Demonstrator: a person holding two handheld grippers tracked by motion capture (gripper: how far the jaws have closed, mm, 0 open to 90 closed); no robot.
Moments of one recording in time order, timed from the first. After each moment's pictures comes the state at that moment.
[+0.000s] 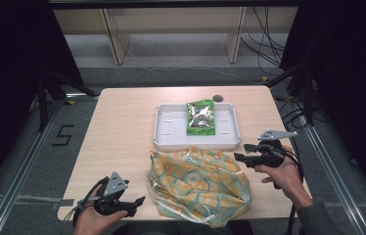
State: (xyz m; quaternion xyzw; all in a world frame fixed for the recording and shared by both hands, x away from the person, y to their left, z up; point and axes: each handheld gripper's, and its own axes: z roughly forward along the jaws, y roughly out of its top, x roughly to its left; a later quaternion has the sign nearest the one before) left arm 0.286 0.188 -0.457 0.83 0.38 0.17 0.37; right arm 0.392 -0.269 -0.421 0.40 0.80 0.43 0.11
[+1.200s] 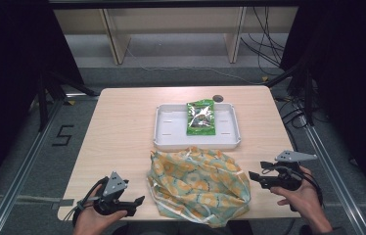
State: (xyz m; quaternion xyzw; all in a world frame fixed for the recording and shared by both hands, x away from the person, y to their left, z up) left arm 0.286 0.190 -0.457 0.83 0.37 0.17 0.37; right arm 0.339 -0.305 -0.441 0.44 0.79 0.42 0.11
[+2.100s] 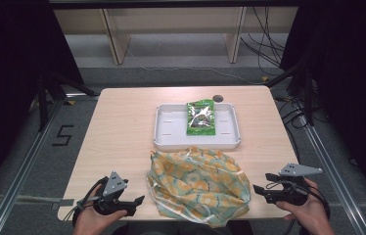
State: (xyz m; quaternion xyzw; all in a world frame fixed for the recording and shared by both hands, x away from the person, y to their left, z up) left arm 0.285 0.189 -0.457 0.83 0.38 0.17 0.37; right arm 0.308 -0.313 -0.449 0.44 0.80 0.40 0.12
